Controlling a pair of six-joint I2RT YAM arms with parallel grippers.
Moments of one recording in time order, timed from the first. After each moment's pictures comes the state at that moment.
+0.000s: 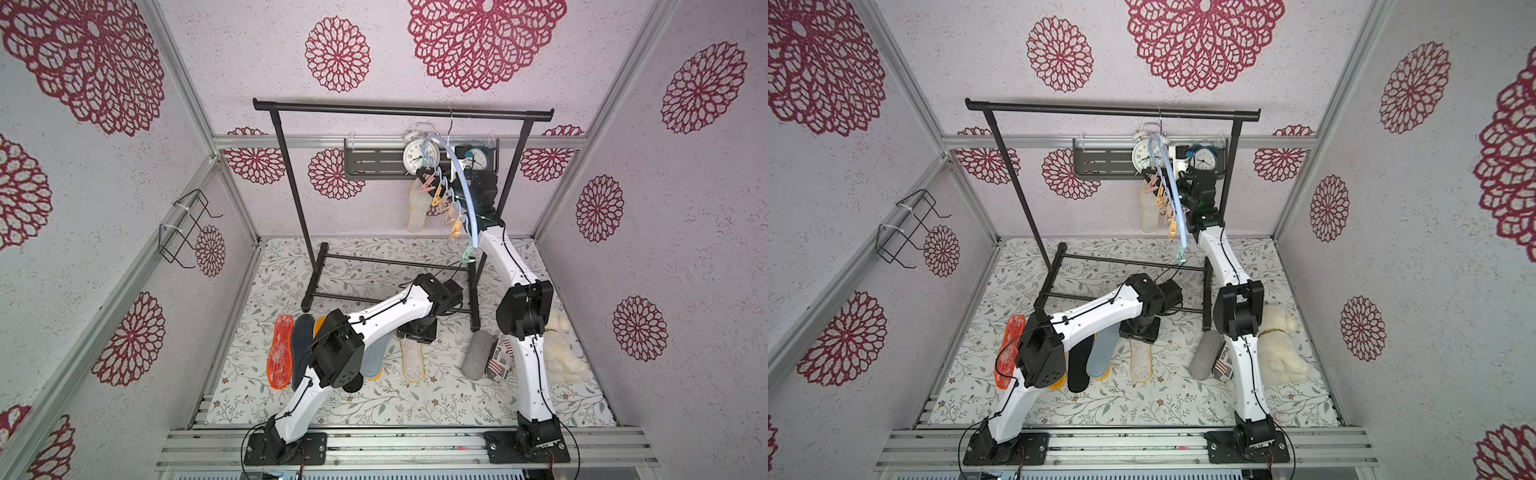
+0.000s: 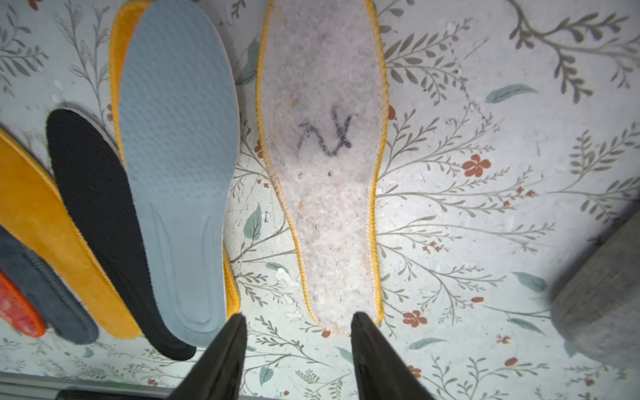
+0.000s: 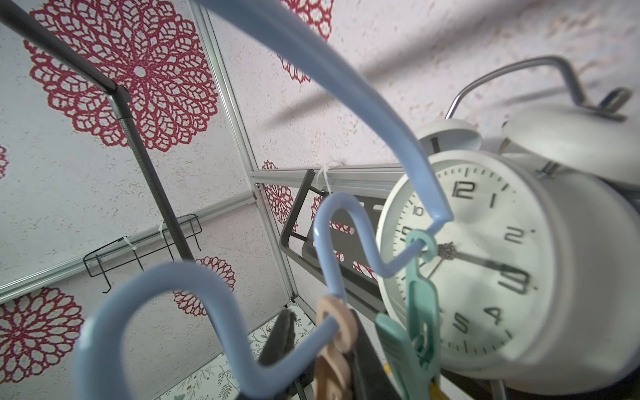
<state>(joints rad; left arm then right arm) -0.95 2.26 2.08 -1.43 -0.15 -0.80 0.26 2.40 2.47 0.25 -0.70 0.47</state>
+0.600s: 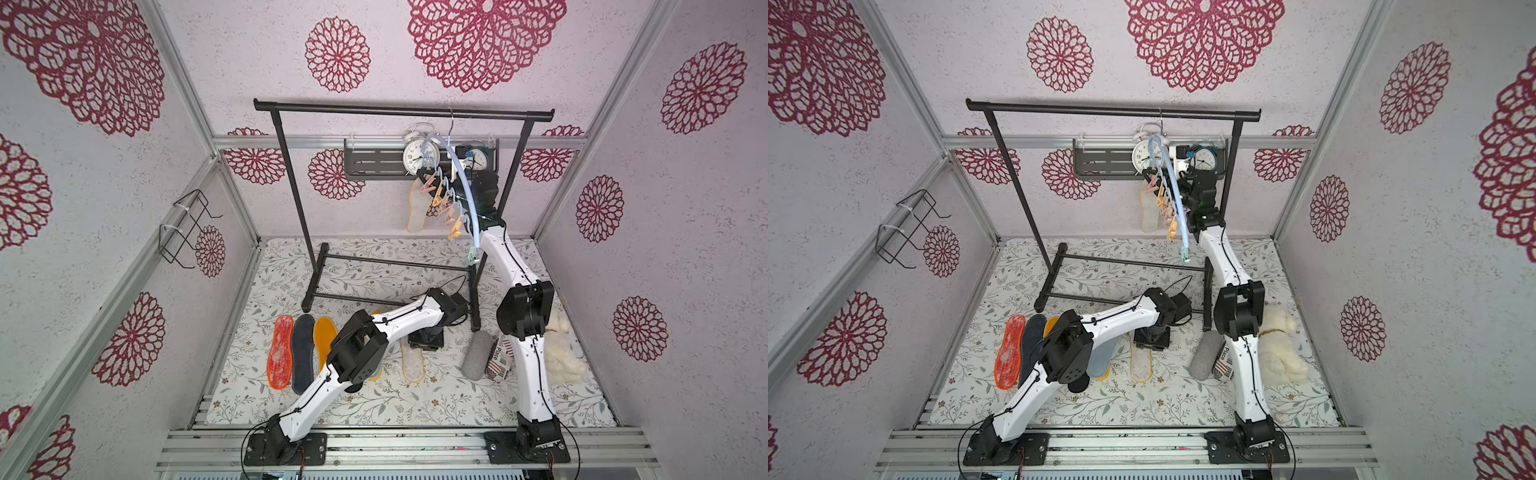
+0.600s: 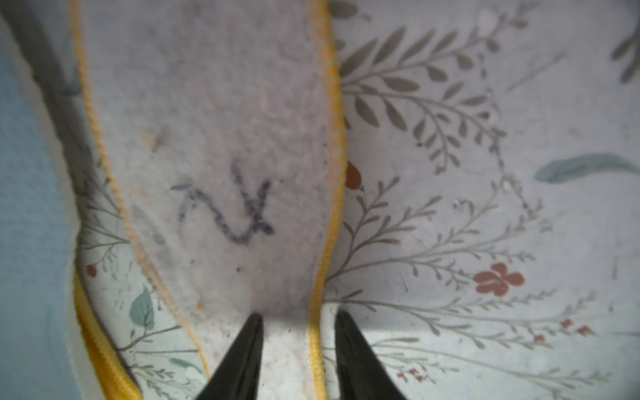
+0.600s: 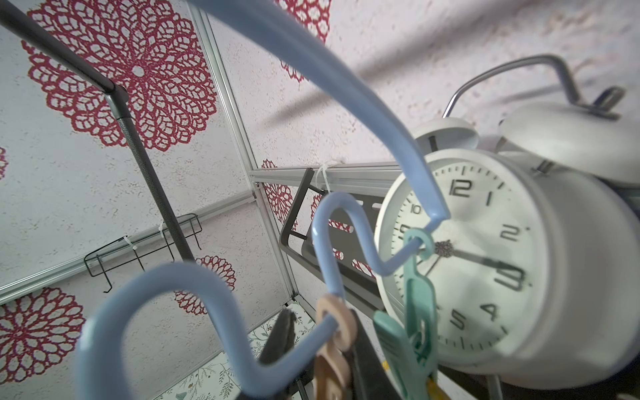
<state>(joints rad) -0.96 2.46 2.12 -1.32 -0.13 -0.87 0.25 2.40 2.47 0.23 -0.70 0.47</state>
